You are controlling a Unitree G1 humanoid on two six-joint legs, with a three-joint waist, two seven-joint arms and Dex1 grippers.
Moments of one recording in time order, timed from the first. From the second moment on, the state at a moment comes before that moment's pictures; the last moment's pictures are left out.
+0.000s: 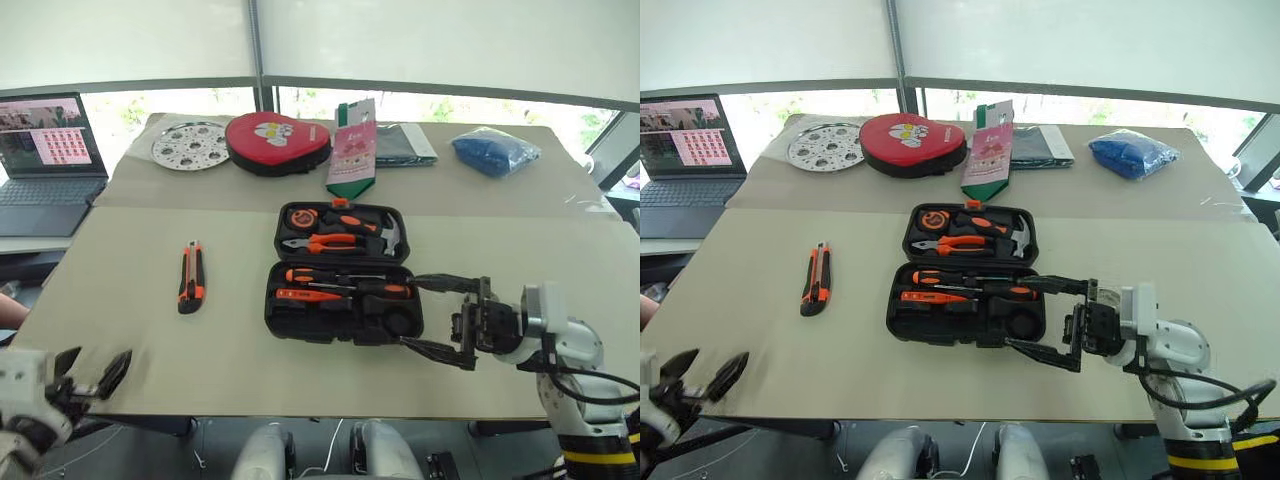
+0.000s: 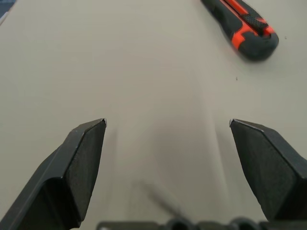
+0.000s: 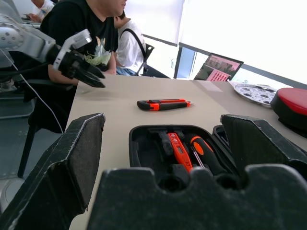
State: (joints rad) left arm 0.46 0.51 0.72 -0.52 -0.58 0.60 -0.52; right arm -0.08 -0.57 -0.14 -0.26 0.67 0.00 1.29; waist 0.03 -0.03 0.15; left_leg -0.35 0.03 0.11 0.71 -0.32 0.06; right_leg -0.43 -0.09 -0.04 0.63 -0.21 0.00
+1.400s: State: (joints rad) left arm -0.40 0.84 -0.04 -0.33 -0.54 0.63 -1.07; right arm -0.08 -0.75 -0.21 -0.29 0.71 0.16 1.26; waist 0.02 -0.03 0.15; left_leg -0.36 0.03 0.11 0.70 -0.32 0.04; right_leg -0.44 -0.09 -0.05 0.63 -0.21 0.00
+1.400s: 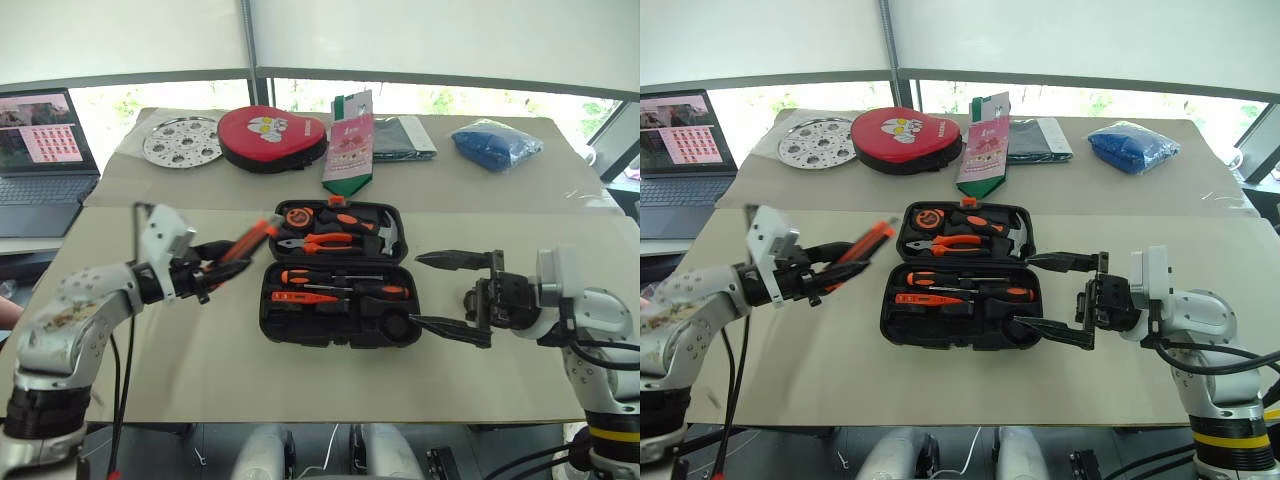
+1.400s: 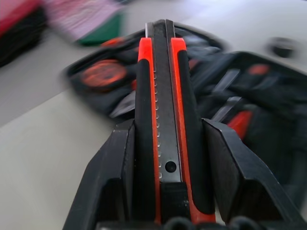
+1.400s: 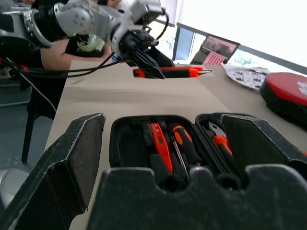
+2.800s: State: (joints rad) left arm -0.56 0.66 -0.43 -0.24 -0.17 0.60 -1.12; right arm 0.09 -0.78 -0.25 -0.39 0.69 0.19 1.19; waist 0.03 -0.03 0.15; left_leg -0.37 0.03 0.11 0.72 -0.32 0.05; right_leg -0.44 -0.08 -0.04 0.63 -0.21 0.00
